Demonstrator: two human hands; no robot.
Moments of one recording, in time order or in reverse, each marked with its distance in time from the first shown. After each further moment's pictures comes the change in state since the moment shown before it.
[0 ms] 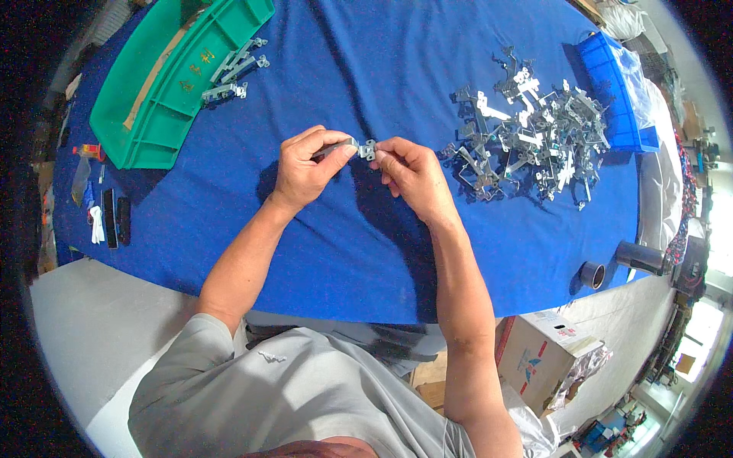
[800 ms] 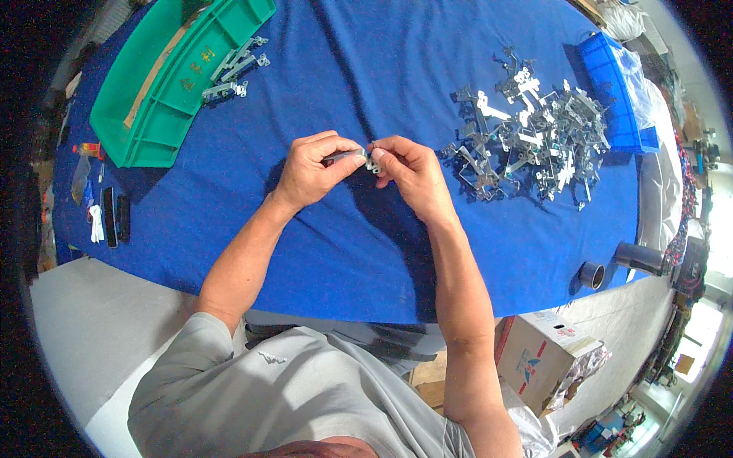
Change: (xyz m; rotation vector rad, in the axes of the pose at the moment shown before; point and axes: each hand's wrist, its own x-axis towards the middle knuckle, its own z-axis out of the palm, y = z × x) left_hand -0.001 0.000 0.001 -0.029 -0.168 -0.052; right_hand 0.003 0.005 0.005 0.113 -0.011 -0.102
